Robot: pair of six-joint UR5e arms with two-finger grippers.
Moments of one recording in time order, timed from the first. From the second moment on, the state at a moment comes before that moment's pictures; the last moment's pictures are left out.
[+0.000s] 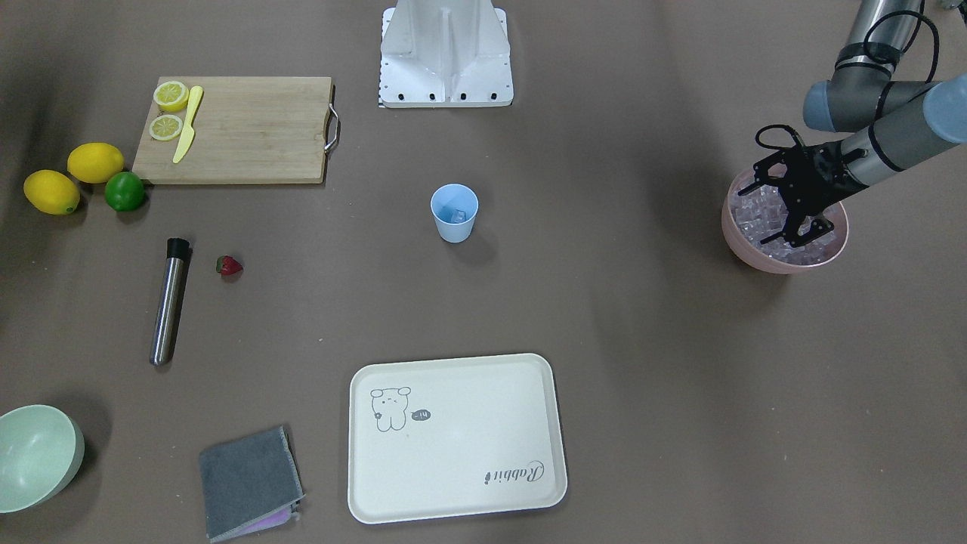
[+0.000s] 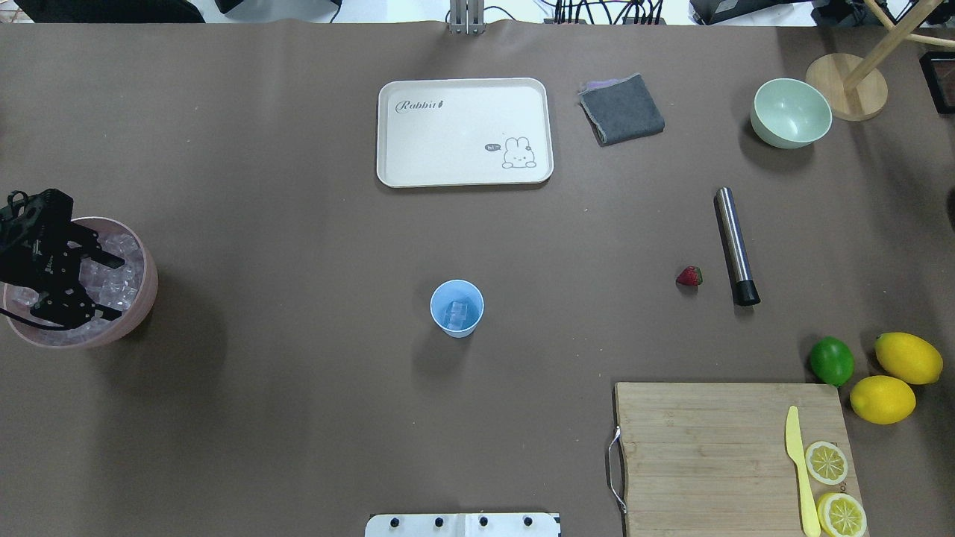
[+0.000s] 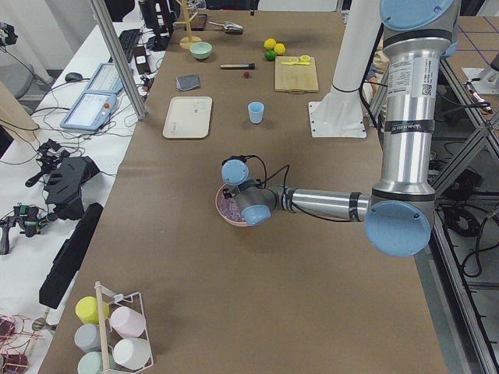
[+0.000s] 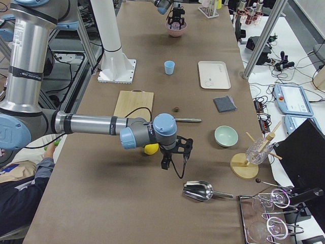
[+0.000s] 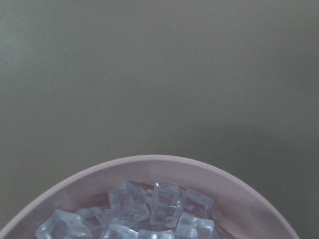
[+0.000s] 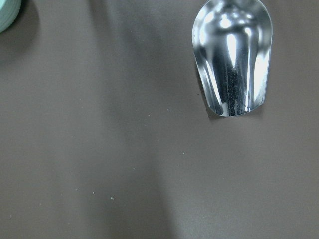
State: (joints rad) left arm -0.97 -1.56 -1.53 -2.55 -2.47 0.22; right arm 1.46 -1.80 1.75 -1.27 2.36 0.50
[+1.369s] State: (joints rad) left arm -1.04 -1.56 -1.54 -2.55 -2.56 0.22; right arm 1.46 -1.79 1.76 -1.26 2.36 0.50
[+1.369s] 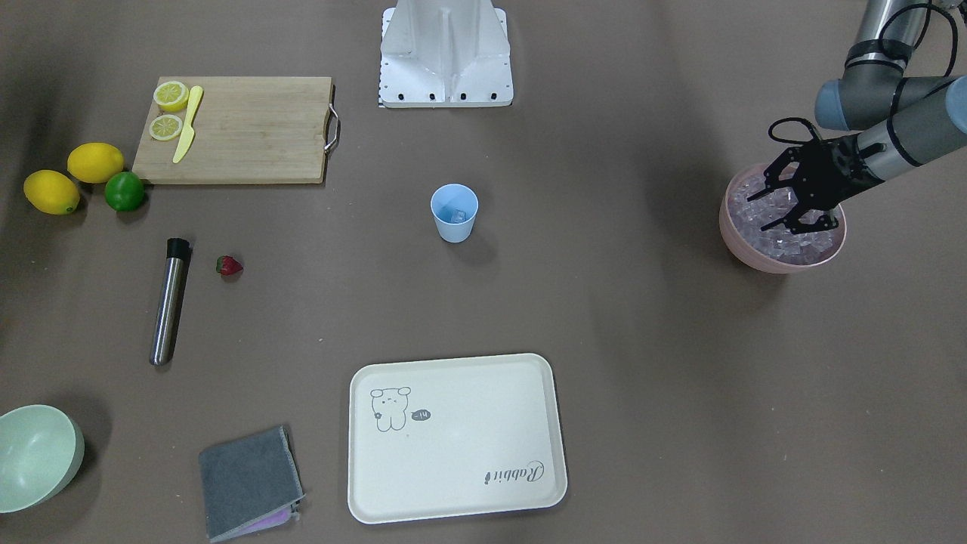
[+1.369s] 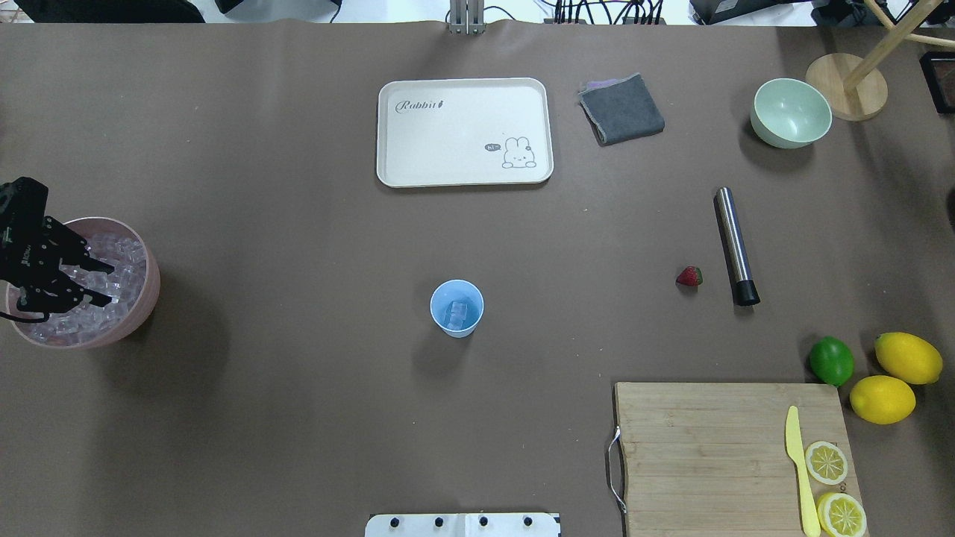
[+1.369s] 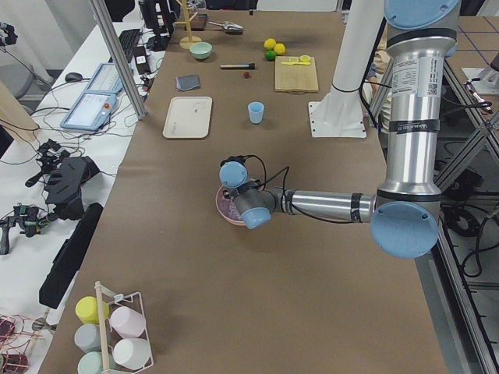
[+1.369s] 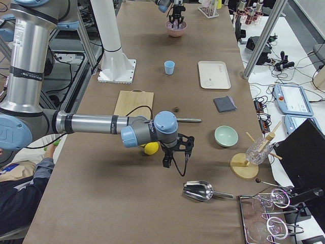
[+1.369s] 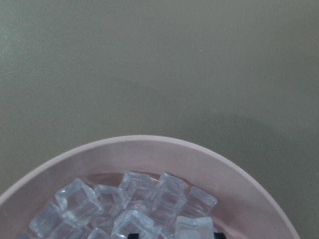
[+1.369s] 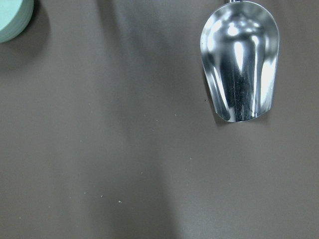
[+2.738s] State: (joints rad) left arm -1.04 -1.89 -1.52 -2.49 -2.62 -0.16; right arm 1.46 -1.79 1.77 -1.26 2.36 0.51
